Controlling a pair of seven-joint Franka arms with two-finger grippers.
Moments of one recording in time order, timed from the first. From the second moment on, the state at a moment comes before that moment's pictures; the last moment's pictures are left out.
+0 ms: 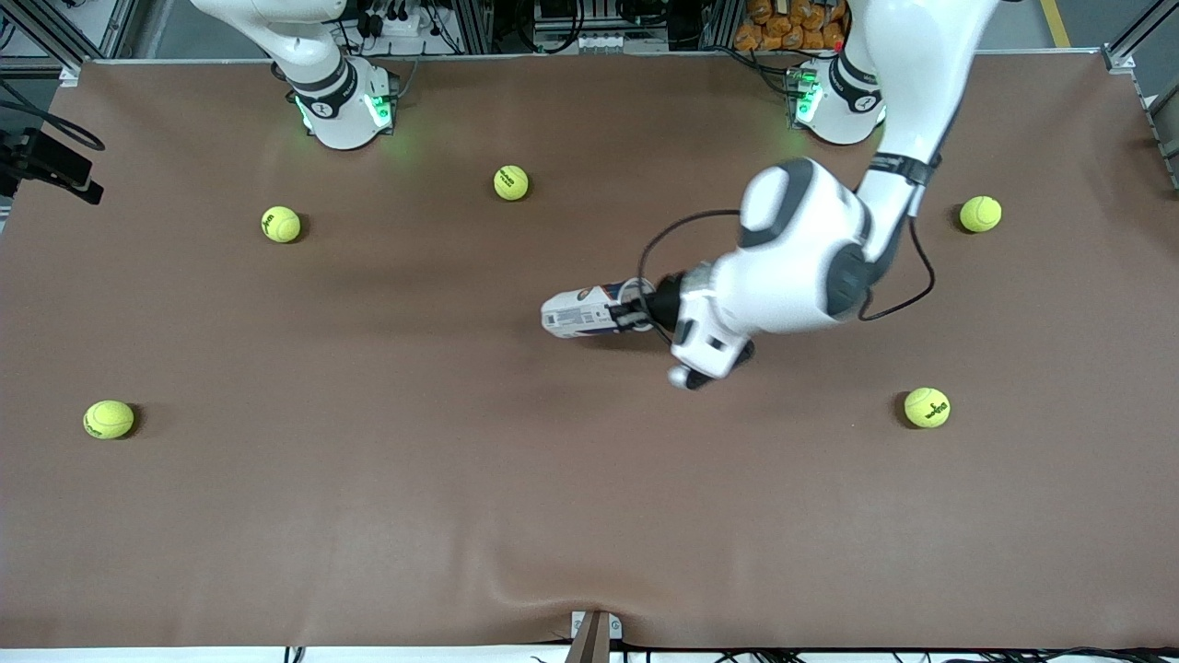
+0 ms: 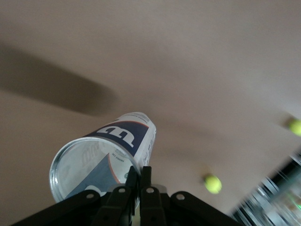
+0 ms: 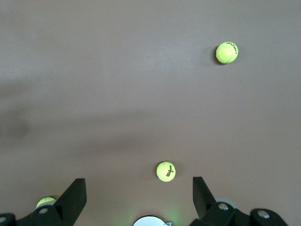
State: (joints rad) left arm -0.40 0.51 -0.24 -1.45 -0.49 2.03 -0.89; right arm -0.07 -0.08 0.00 -1.53 -0.02 1.40 0.03
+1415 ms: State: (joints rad) left arm -0.76 0.61 -0.16 -1.35 0.10 1.90 -1.36; right arm -0.07 -0.08 0.00 -1.52 -0.02 1.40 0.03
